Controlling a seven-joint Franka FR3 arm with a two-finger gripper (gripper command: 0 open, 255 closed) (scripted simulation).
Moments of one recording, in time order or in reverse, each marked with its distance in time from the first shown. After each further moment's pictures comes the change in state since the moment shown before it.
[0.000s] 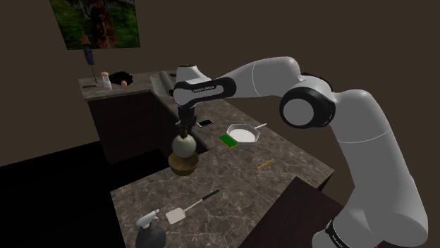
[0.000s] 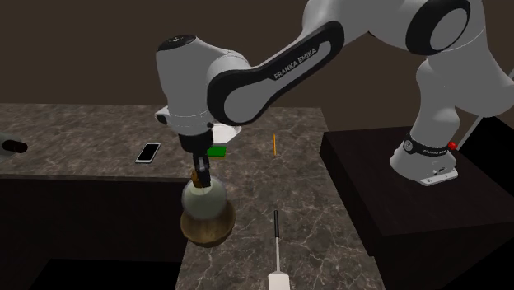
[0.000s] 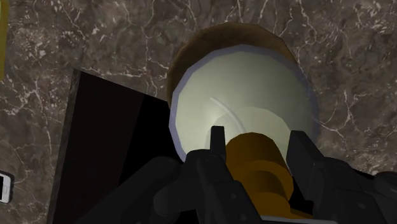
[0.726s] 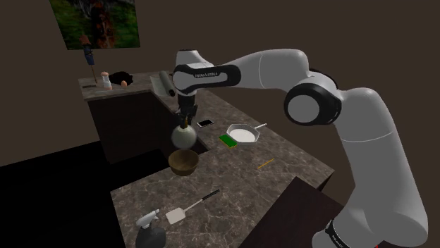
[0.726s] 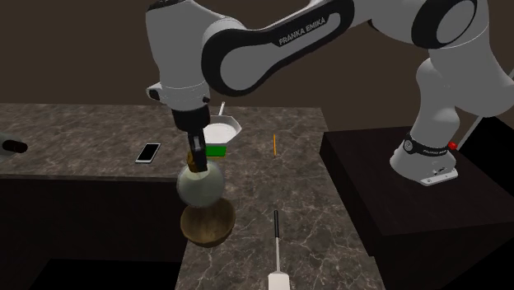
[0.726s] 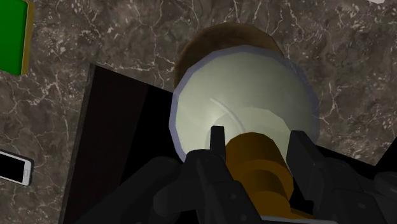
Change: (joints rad) arm -0.001 -0.042 -0.001 0.081 -0.002 -0.123 0.001
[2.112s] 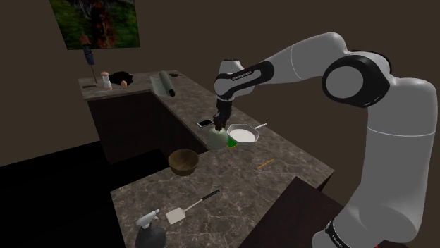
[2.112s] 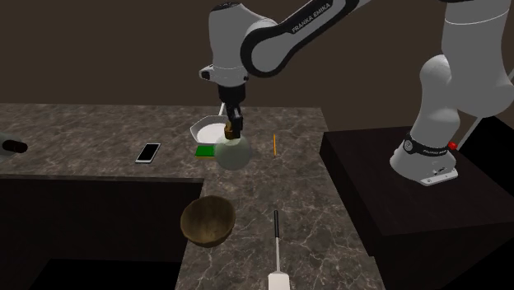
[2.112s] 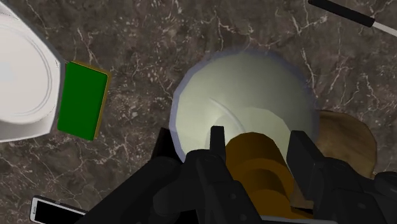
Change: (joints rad) arm -0.170 -0.306 -0.060 -0.574 0.026 0.263 -0.250
